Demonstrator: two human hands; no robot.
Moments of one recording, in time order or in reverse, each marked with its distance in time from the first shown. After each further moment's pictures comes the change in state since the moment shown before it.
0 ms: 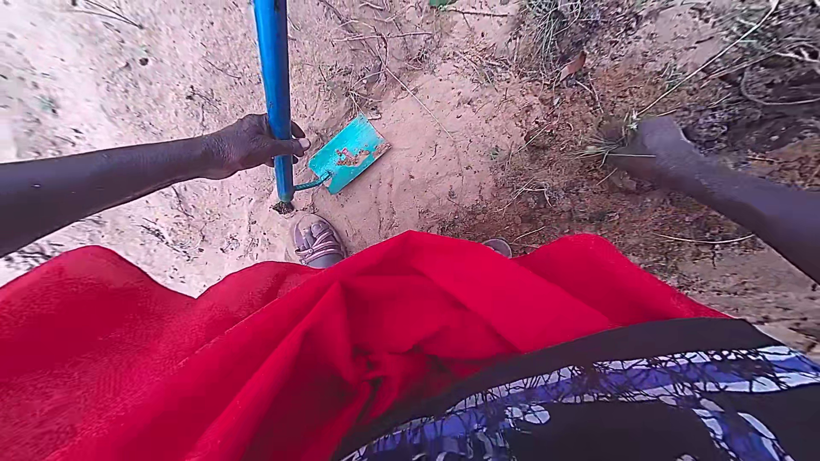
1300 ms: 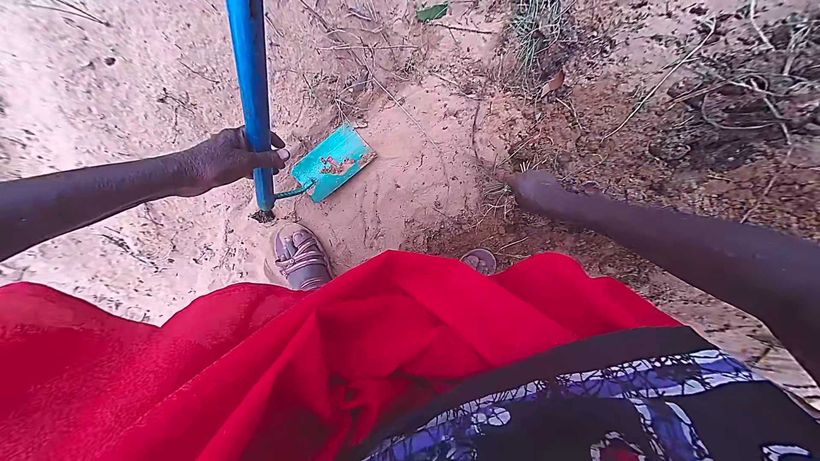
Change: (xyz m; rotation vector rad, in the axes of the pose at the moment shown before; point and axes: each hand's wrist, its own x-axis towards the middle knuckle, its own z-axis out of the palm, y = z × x) left_hand -0.001 -0.007 0.005 -0.004 0.021 0.004; right_hand 0.028 -0.071 0.076 -0.324 -0.360 -0.161
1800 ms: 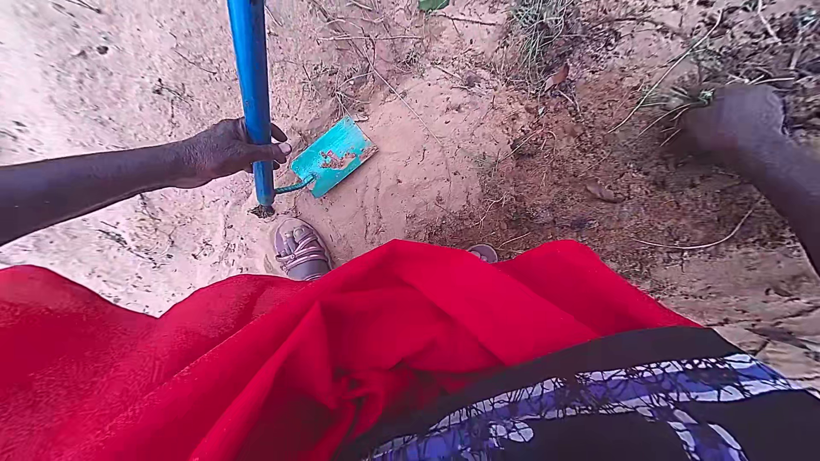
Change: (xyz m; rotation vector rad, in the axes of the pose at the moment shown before) left_hand 0.004 -0.007 -0.003 -0.064 -0.024 0.023; right_hand -0.075 0.155 -0.068 0.260 0.517 0.564
